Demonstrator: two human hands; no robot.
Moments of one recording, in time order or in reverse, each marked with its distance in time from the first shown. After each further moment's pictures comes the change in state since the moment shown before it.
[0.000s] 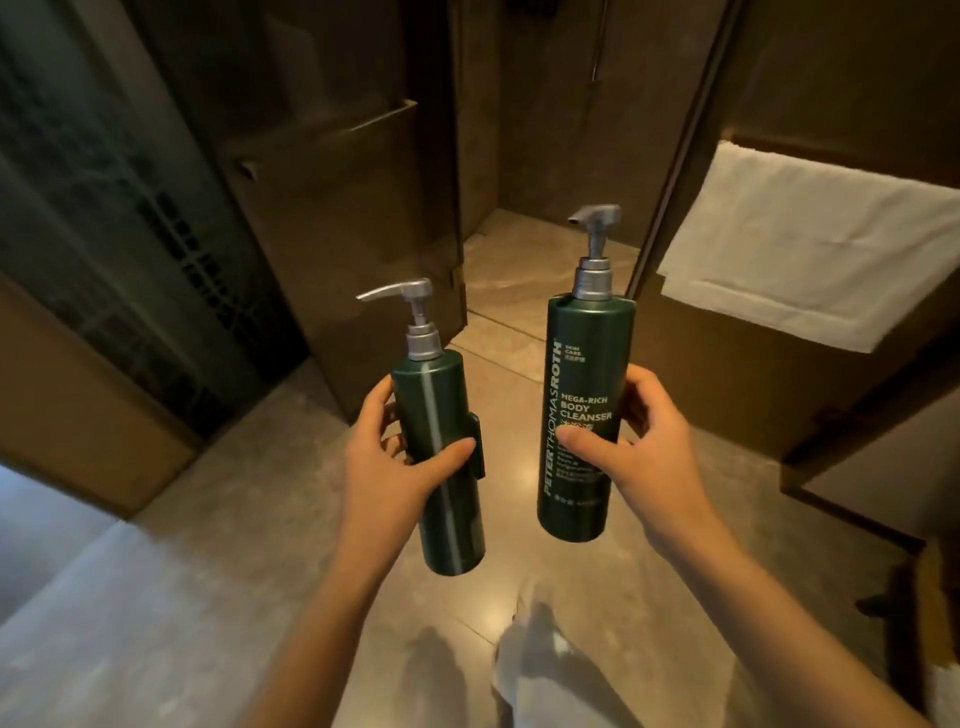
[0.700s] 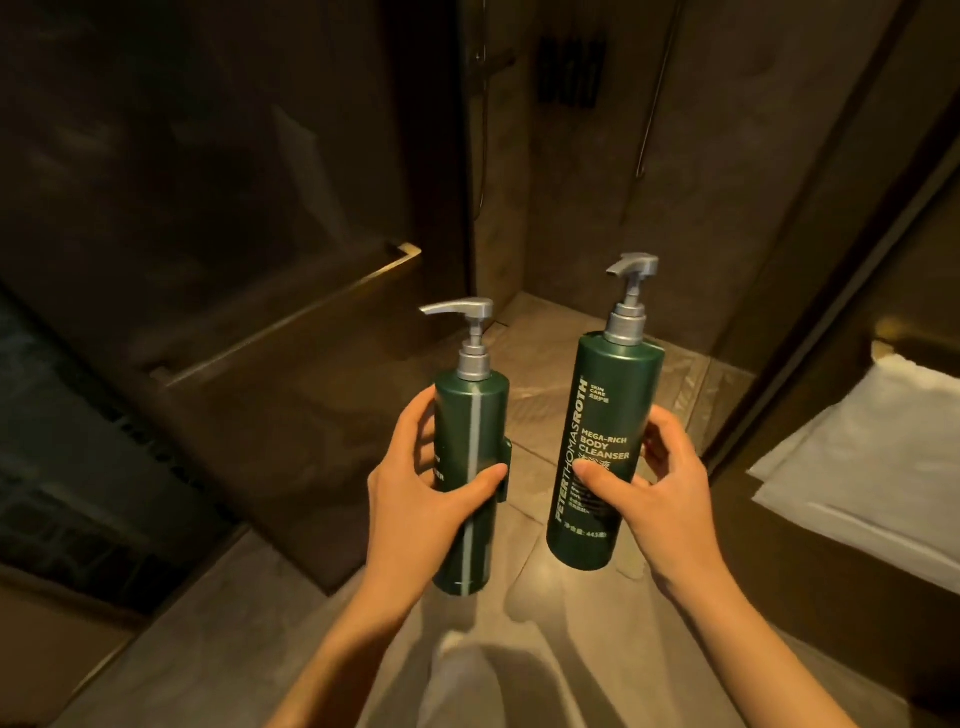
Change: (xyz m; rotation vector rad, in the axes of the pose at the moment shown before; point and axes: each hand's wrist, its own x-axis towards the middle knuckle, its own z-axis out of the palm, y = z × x) left_hand 0.472 -0.008 0.100 -0.014 0.015 0.149; right_hand 0.481 0.014 0.043 0.090 0.060 -0.124
